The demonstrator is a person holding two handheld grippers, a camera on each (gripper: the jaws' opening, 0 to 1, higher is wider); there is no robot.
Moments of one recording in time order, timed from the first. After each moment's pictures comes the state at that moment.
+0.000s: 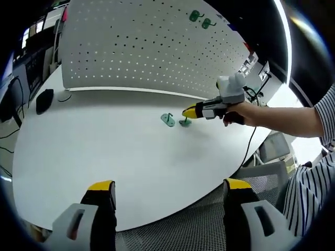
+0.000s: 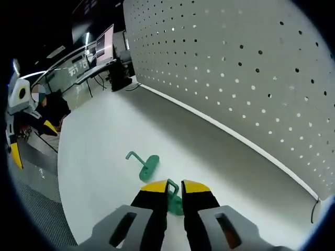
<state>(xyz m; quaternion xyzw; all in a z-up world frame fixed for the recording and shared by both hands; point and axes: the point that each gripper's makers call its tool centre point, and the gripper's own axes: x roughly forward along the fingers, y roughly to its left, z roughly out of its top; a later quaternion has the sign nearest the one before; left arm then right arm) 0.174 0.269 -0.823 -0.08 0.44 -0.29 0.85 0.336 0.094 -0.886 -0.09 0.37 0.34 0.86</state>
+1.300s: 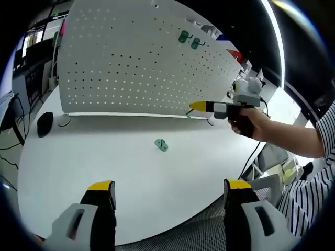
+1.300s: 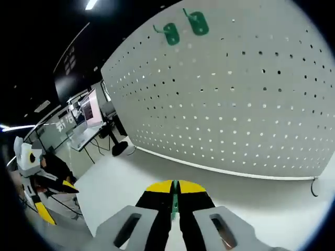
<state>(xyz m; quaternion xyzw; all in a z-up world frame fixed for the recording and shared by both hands) 0.198 0.254 -0.771 -0.10 0.37 -0.30 0.87 0.339 0.094 -0.751 0.09 0.25 0.26 0.93</state>
